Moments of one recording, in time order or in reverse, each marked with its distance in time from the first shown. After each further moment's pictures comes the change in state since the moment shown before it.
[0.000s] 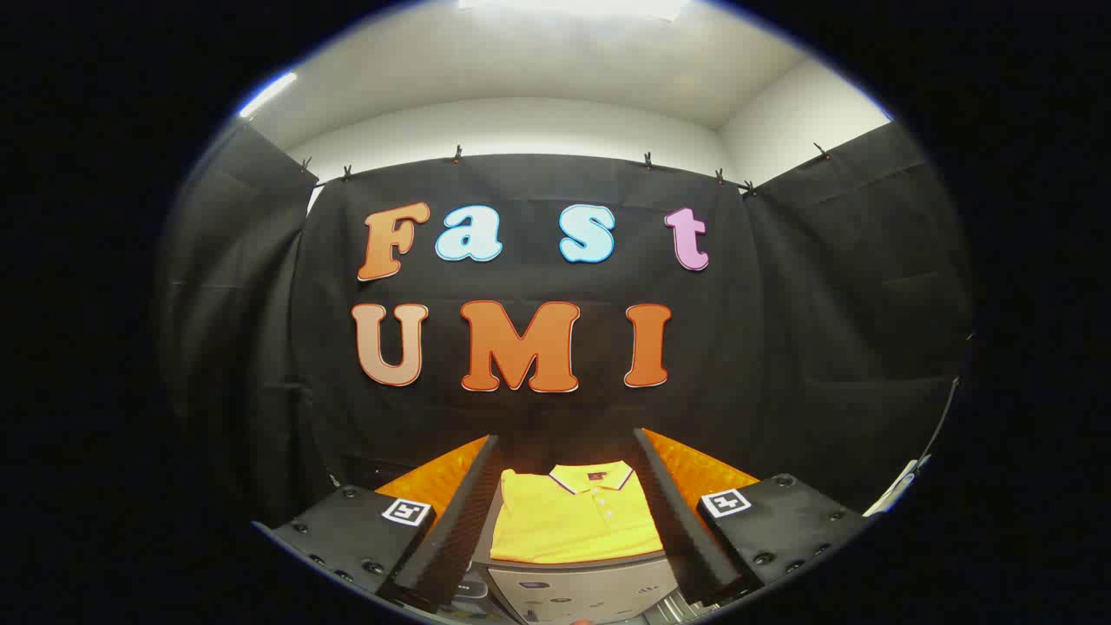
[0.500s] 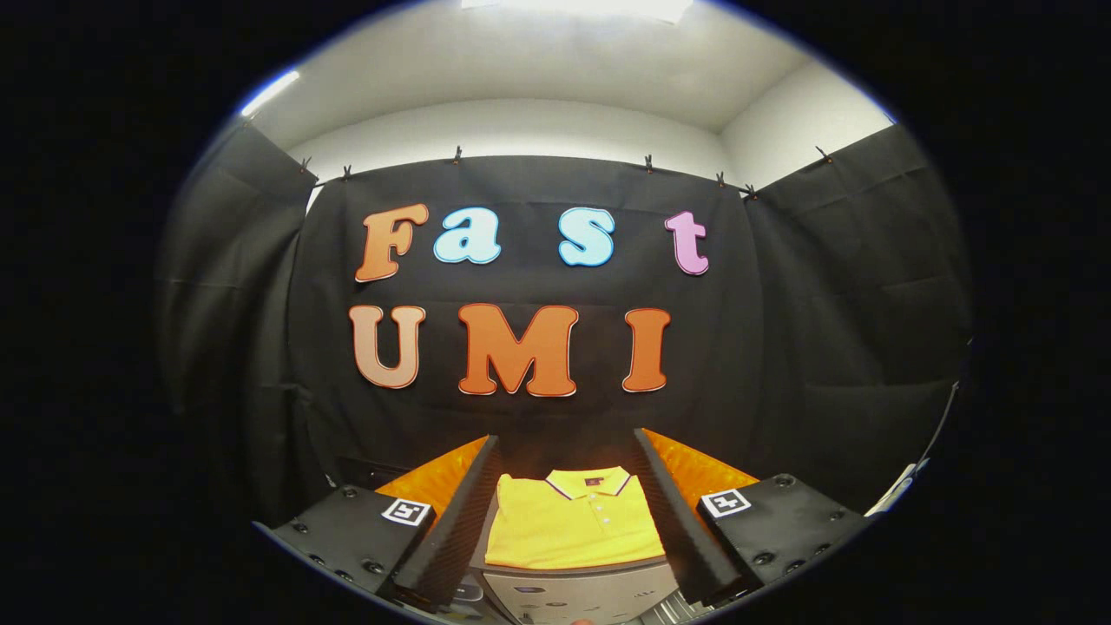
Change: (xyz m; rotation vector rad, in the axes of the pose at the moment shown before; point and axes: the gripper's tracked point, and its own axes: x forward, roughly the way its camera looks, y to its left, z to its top) arm 0.010 -0.002 0.006 -0.009 -0.007 -0.001
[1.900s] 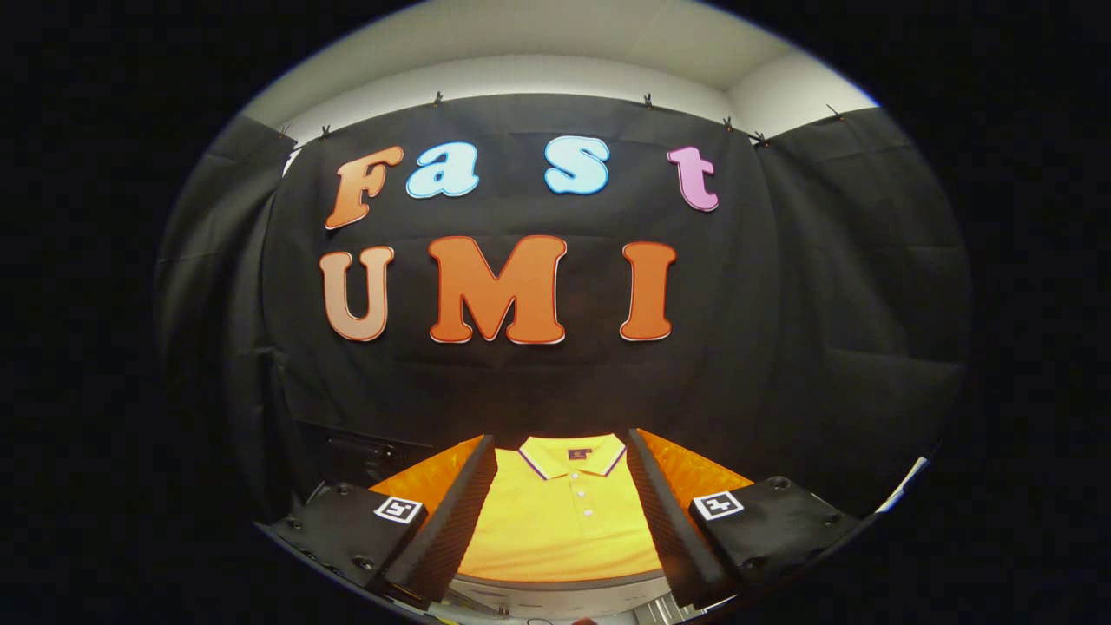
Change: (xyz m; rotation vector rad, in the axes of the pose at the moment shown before) arm 0.118 -0.054 -0.108 0.003 0.184 0.012
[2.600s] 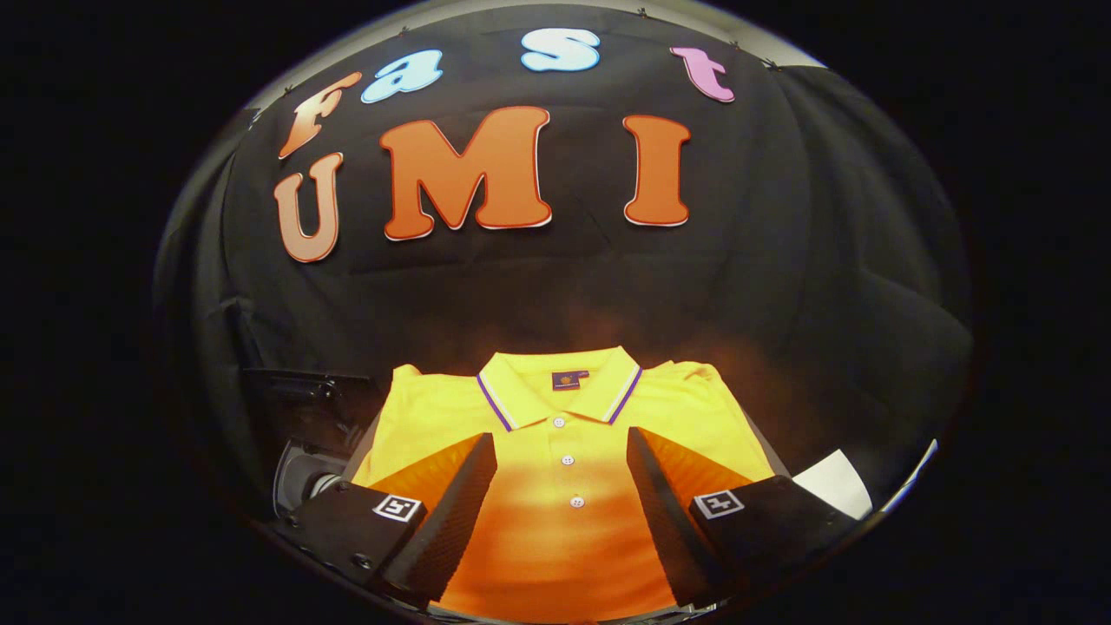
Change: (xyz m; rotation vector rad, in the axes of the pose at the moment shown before) arm 0.138 -0.031 -0.129 0.052 0.329 0.007
